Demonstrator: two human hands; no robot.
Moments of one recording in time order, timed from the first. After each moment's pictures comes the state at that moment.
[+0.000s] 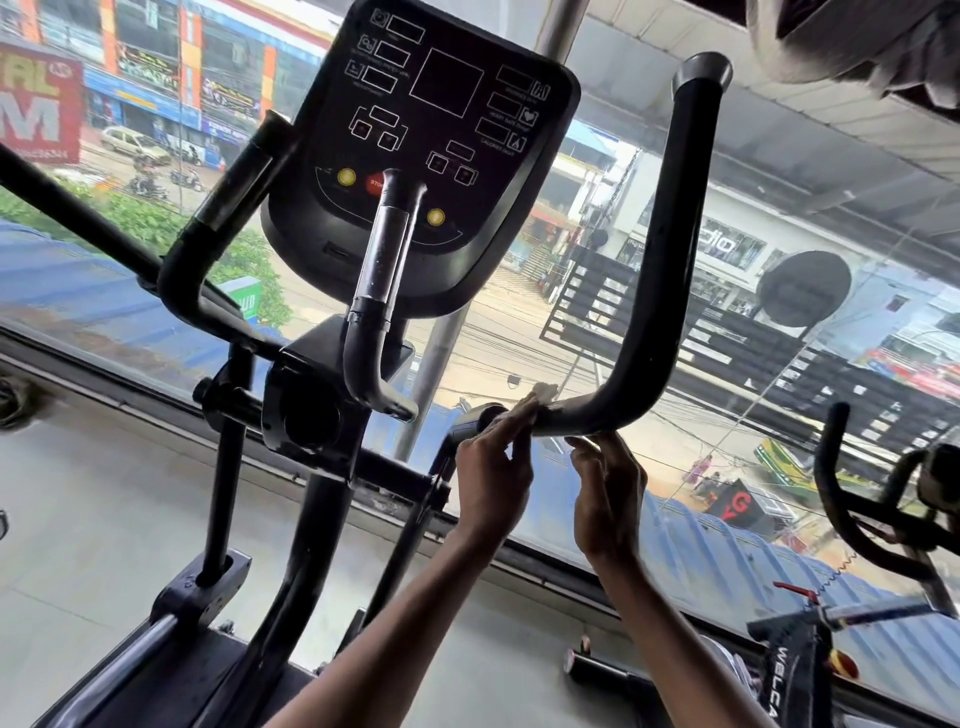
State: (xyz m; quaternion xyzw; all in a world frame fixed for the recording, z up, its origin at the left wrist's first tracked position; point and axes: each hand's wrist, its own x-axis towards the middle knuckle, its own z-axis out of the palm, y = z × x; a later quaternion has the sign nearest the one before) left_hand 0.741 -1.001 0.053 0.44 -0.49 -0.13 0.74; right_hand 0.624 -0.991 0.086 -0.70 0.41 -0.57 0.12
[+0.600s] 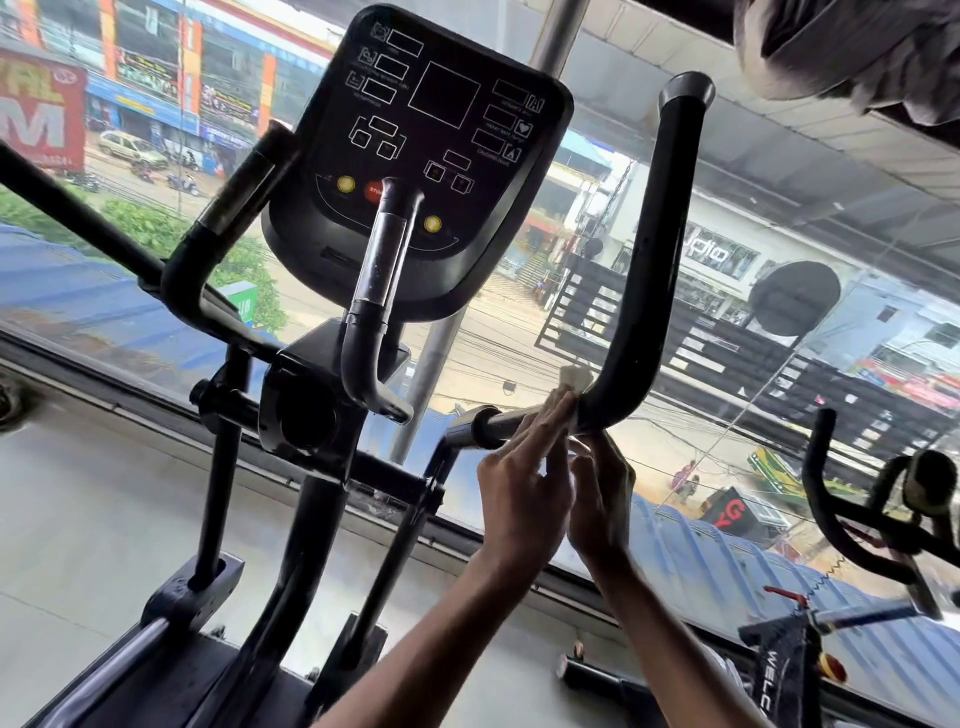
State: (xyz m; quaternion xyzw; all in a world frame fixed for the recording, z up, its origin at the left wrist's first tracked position) left_hand 0.714 -0.959 0.086 0.36 -0.49 -0.09 0.79; right_hand 0.625 -0.985 0.093 -0.72 0.39 -0.56 0.11
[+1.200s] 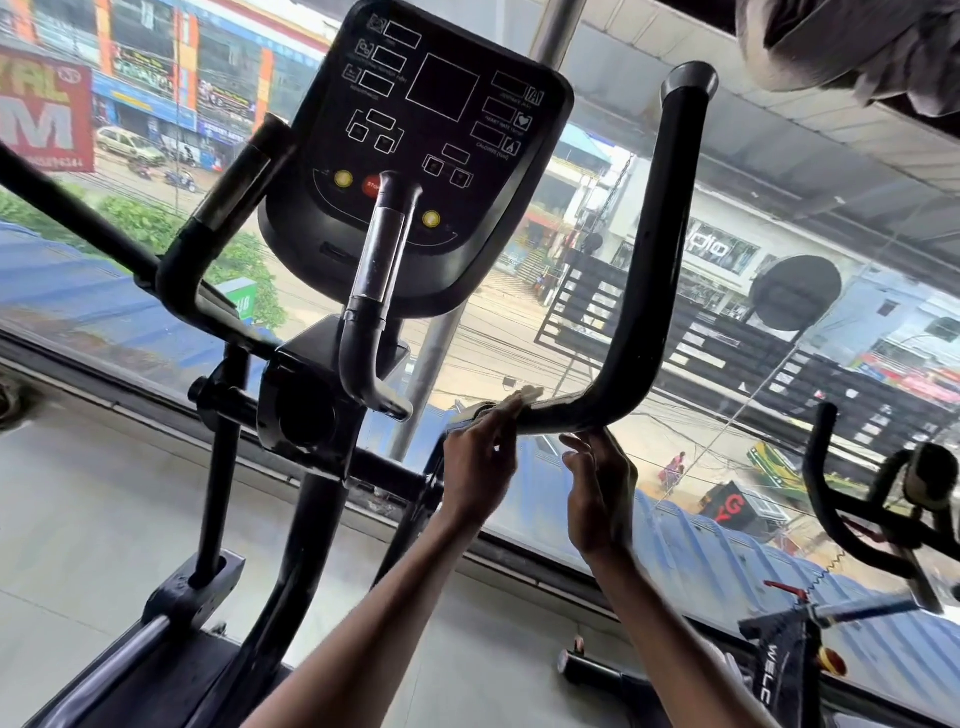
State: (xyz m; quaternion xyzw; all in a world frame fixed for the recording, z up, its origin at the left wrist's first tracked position) left_hand 0.747 -1.031 0.036 0.46 -0.54 -0.10 0.70; right_hand 0.628 -0.982 0.094 -0.70 0.44 -0.55 0.13
